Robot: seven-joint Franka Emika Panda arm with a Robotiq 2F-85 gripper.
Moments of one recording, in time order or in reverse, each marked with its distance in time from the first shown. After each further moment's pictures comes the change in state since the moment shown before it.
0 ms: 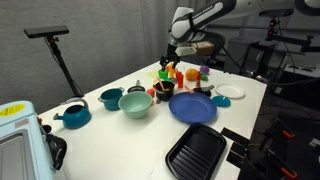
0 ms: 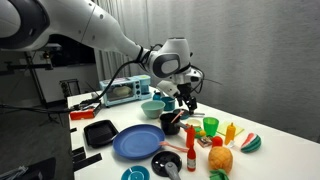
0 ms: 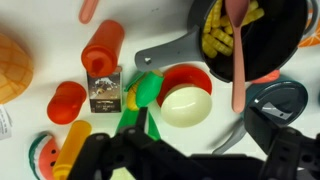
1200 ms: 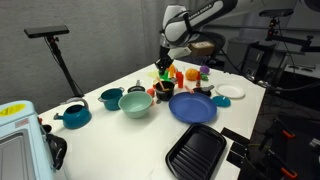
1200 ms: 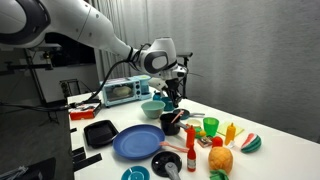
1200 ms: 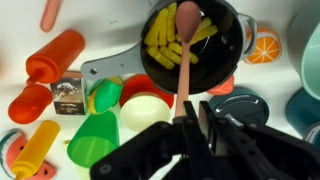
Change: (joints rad) arm 0.119 -0.037 -0.023 -0.036 -0.071 0.003 0.111
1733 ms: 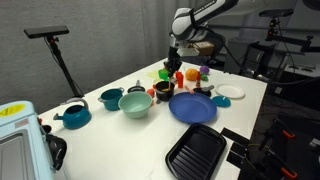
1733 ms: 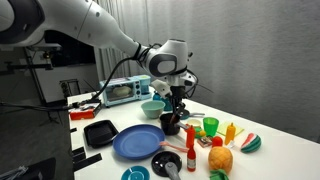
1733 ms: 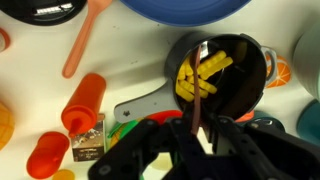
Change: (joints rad) arm -0.124 -0.005 0.050 -0.019 0.132 -0.131 -0.107
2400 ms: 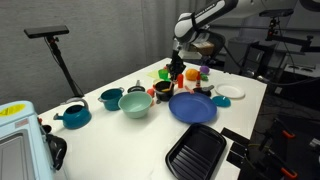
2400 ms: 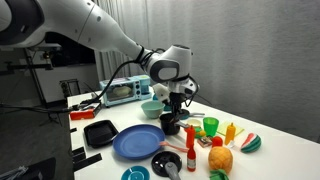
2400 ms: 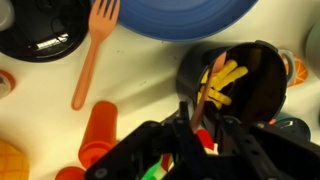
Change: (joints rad) arm -0.028 0.010 -0.005 -0.031 0.060 -0.008 0.080
